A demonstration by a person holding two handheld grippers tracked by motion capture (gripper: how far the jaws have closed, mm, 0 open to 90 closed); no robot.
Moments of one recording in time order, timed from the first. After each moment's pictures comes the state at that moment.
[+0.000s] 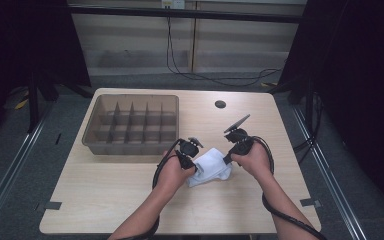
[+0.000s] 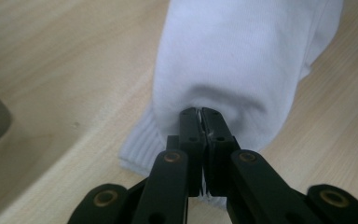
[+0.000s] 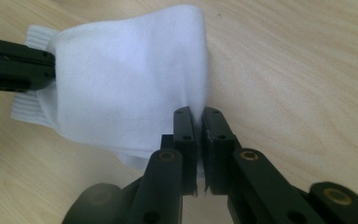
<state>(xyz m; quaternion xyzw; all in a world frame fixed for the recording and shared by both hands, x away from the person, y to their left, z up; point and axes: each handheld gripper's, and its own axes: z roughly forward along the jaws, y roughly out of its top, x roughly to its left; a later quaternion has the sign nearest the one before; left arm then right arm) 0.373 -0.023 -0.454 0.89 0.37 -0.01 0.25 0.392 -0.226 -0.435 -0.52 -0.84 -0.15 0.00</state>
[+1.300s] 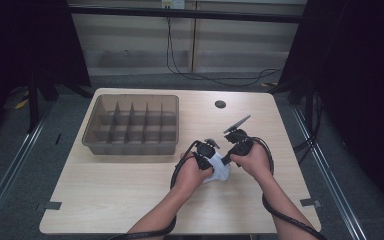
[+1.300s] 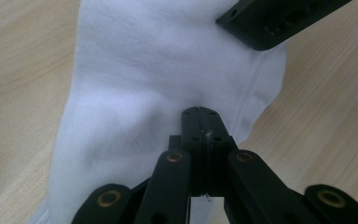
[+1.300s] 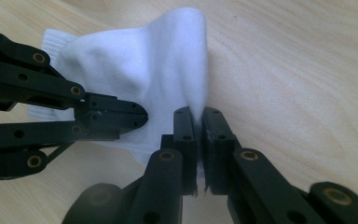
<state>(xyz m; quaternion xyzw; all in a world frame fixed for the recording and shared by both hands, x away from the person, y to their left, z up) 0.371 -0.072 -0.469 0.89 0.36 -0.05 0.26 0.389 -0.225 -0.434 -0.51 -0.84 -0.17 0.02</state>
